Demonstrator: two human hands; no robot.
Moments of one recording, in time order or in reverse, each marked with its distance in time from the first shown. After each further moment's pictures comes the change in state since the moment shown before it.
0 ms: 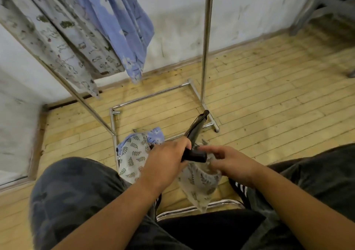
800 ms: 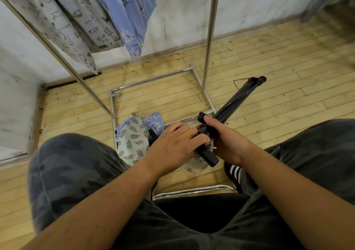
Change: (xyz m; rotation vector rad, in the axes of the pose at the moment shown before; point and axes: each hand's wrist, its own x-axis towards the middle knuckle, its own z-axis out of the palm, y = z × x) left_hand -0.001 0.010 0.018 0.077 0.067 0.388; right_hand 0.017 -0.010 0.007 0.581 0.044 0.059
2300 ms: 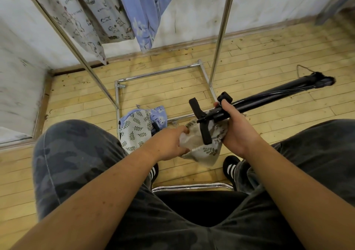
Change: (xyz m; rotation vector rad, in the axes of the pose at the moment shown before) left_hand -0.013 -0.031 0.017 -0.418 -0.505 -0.605; right_hand 0.007 -0.013 0.002 0.252 0.075 -0.123
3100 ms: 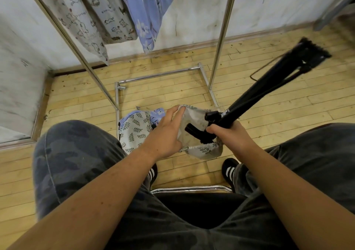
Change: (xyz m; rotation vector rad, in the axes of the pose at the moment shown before) left_hand 0.001 -0.006 -0.003 -0.049 0.264 0.080; right_hand -0.009 0.009 -0.001 -0.764 0.131 -0.180
